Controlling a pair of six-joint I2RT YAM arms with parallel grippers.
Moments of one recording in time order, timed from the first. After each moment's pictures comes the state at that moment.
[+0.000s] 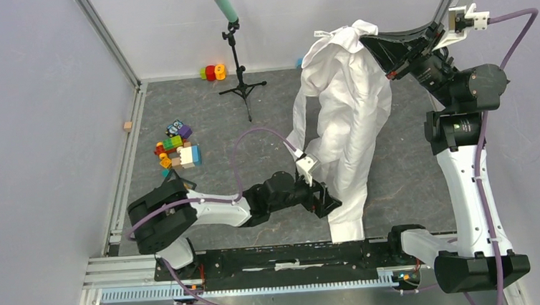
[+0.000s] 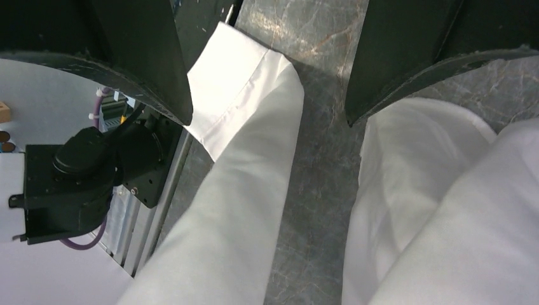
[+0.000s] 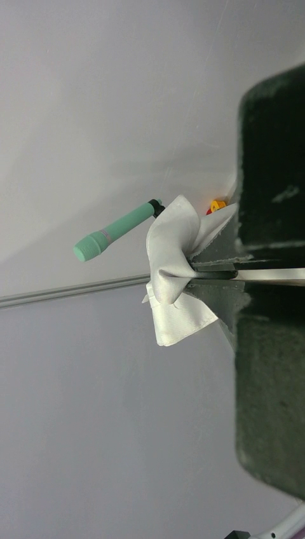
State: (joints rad) left arm -1.16 1.61 0.68 0.68 0.07 -0.47; right arm 0.00 1.09 1.34 0.38 -0.74 0.59
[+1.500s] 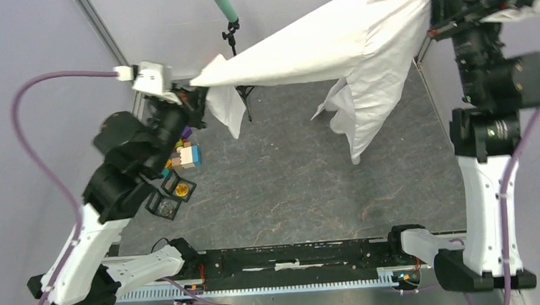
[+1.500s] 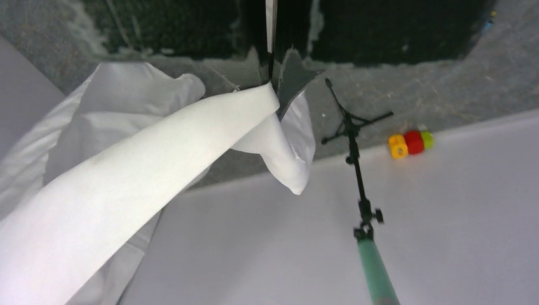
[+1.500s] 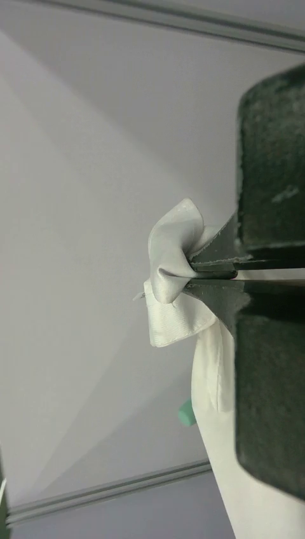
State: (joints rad) left arm -0.78 0.96 1.45 -0.38 -0.37 -0.08; right arm 0.00 1.14 1.67 0.07 -0.20 0.22
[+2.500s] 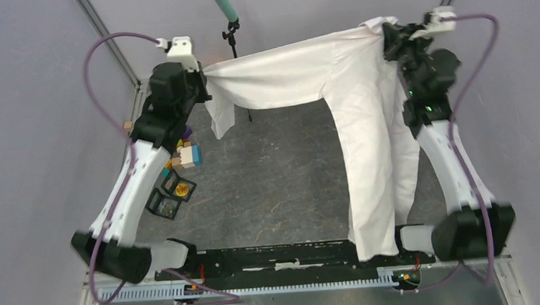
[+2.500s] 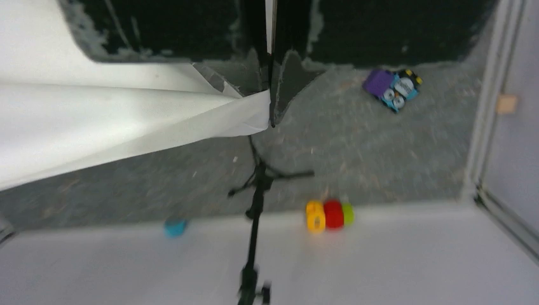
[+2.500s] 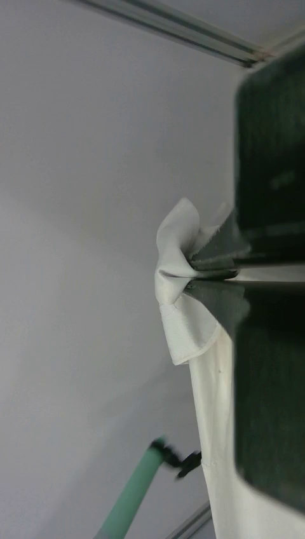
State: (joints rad) left arm -0.43 1.18 1.49 -0.41 -0.26 -0.08; right arm 0.00 1.12 1.24 0.36 -0.08 0.19
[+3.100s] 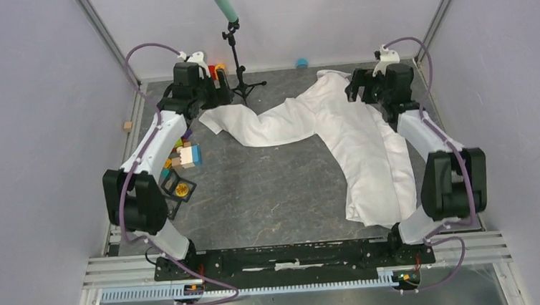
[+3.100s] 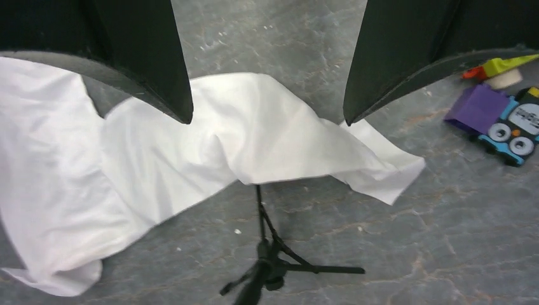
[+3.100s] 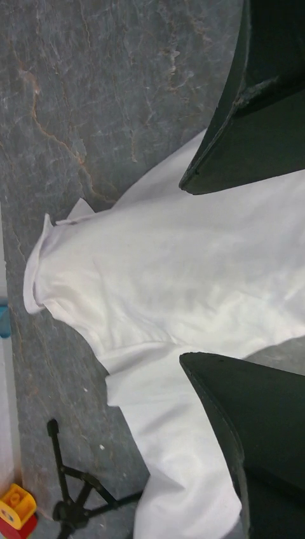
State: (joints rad) left arm -0.21 1.68 1.46 -0.37 0.03 -0.26; right arm 0.01 1.65 1.15 0.10 -0.18 0.15
